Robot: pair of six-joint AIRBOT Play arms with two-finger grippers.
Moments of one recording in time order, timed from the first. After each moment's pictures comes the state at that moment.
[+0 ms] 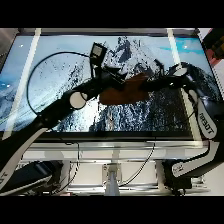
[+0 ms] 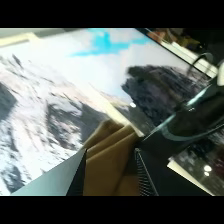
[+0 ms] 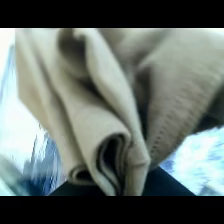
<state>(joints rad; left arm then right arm) -0.69 -1.21 1.12 0.92 -0.14 -1.03 -0.08 -1.68 1.34 -0.73 1.11 1.05</state>
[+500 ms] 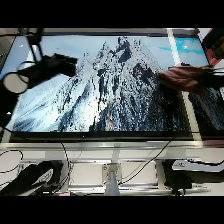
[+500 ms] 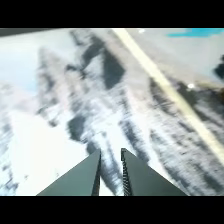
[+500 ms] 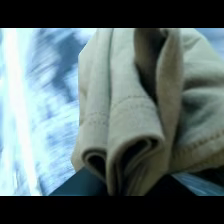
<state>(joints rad) -0.12 -1.00 1.12 0.97 -0.64 -1.03 -0.72 -1.46 1.38 -0.93 1.12 1.21</state>
